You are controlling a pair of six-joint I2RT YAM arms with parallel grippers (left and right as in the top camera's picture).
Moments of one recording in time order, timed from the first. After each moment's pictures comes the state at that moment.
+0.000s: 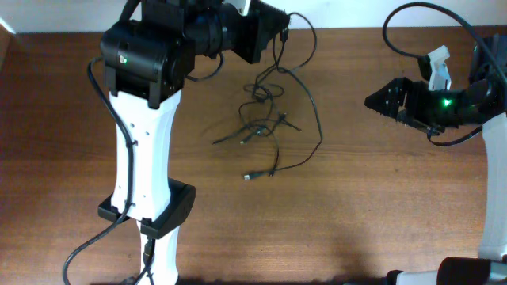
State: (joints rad) left arm -0.38 2.17 3.10 -1.44 0.57 -0.02; right arm -0.21 1.58 1.70 -1.35 -0.70 0.05
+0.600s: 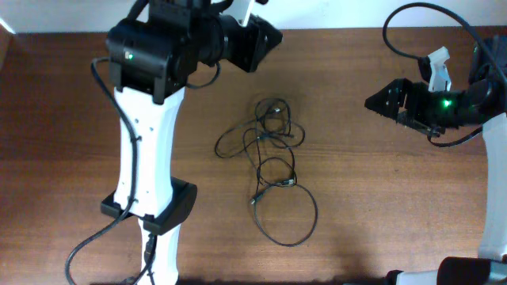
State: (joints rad) left arm -0.38 2.20 3.09 -1.59 0.47 0.02; right arm -0.21 1.58 1.70 -1.36 -0.70 0.04
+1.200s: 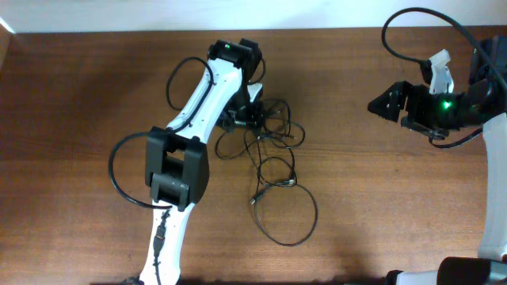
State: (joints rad) left arm -0.38 2.38 2.18 -1.50 0.15 -0.10; right arm -0.21 1.58 1.70 -1.38 -0.63 0.05
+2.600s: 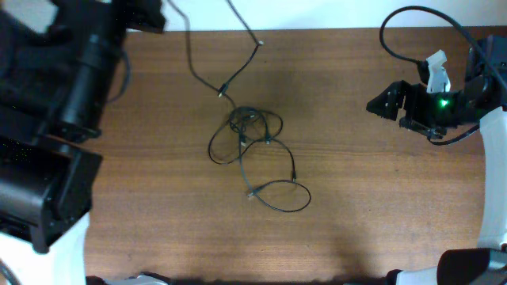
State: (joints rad) left arm -0.34 1.49 2.39 -0.65 -0.11 -0.02; right arm -0.21 1.61 1.70 -1.38 -0.62 0.04
